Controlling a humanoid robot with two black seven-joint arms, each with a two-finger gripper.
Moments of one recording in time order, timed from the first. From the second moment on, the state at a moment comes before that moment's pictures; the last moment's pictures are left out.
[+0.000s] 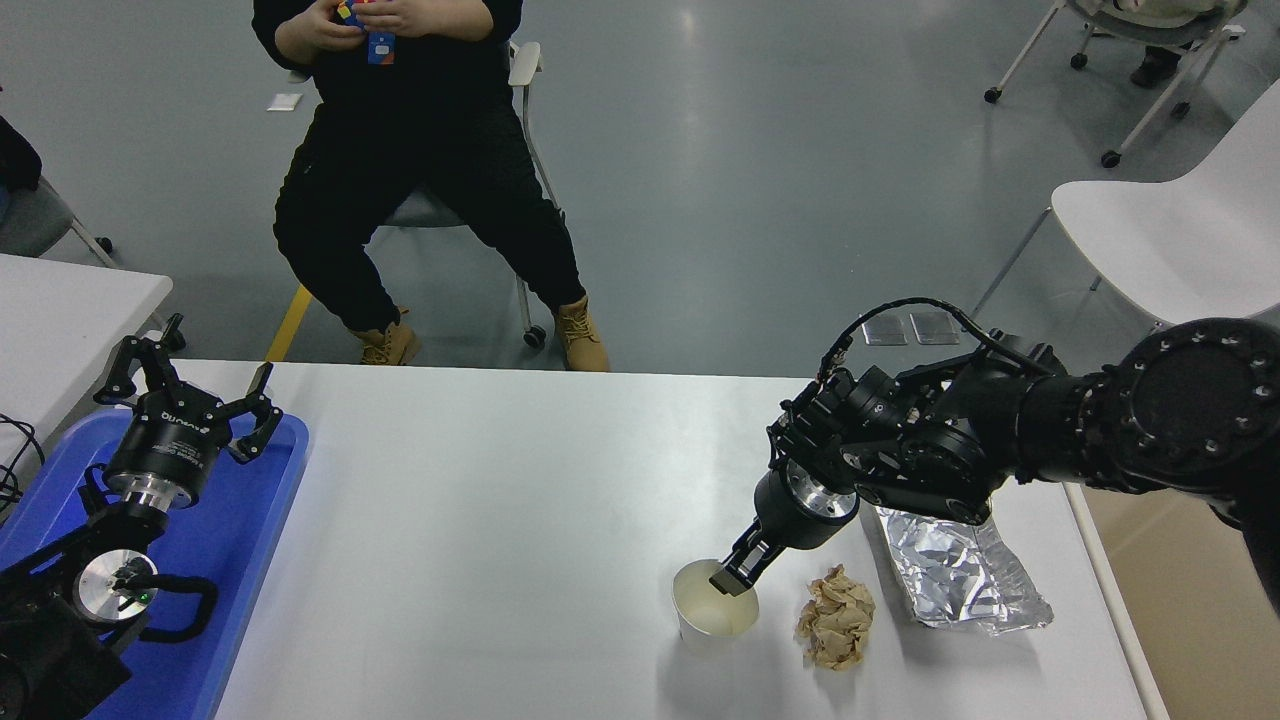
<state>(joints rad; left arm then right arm) -0.55 0.46 -0.57 -0.39 -0.23 -0.70 -0.60 1.43 0.00 -0.81 0.85 -1.16 0.33 0.52</state>
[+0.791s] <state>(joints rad) -0.55 0.46 -0.57 -0.39 -0.23 -0.70 -0.60 1.45 -0.01 -0.64 0.79 -1.07 0.32 0.55</state>
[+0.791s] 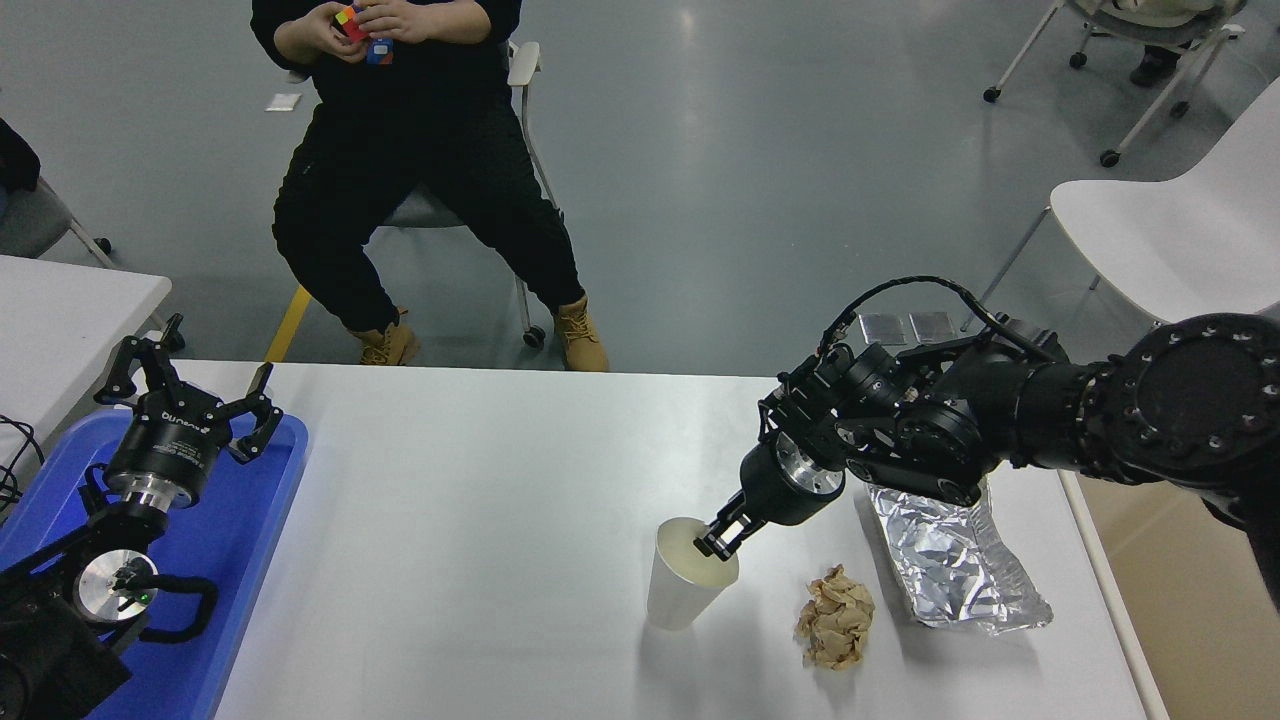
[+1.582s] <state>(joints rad) -0.55 0.46 -0.57 -0.39 -0.23 -0.70 -0.60 1.46 -0.07 -0.24 0.50 -0.66 0.32 0.56</state>
